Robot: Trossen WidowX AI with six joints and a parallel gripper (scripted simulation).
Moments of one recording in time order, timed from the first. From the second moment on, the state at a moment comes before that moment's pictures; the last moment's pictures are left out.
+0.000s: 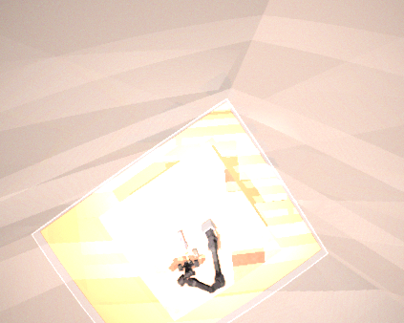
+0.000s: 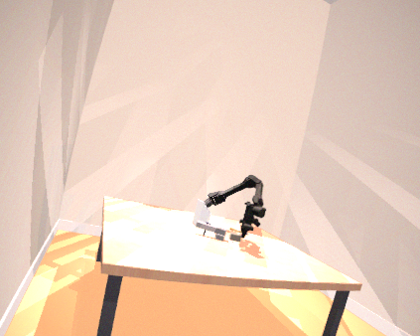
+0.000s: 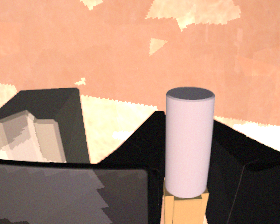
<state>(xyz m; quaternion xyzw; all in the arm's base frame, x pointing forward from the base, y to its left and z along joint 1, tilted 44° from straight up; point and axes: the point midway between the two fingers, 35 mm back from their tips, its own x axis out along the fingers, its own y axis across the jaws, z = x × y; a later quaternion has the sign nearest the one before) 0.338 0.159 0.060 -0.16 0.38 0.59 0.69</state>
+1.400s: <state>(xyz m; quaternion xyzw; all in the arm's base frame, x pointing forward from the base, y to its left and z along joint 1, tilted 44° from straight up) 0.339 0.152 0.067 -0.16 0.38 0.59 0.69</state>
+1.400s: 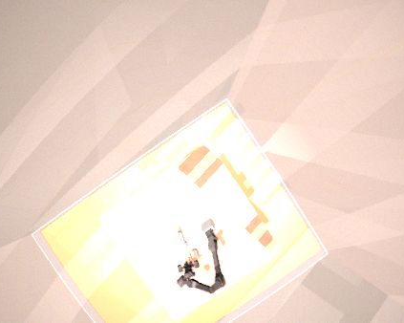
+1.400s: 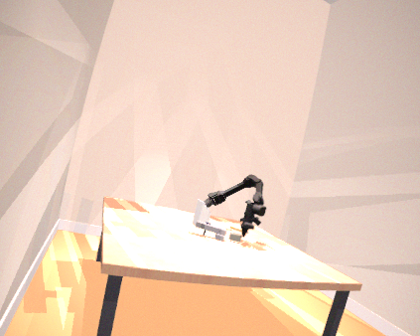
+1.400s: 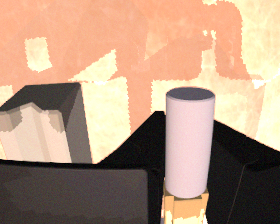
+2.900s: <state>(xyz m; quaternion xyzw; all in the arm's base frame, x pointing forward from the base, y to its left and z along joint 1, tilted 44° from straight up) 0.295 0.172 0.083 -0.16 0.38 0.59 0.69</state>
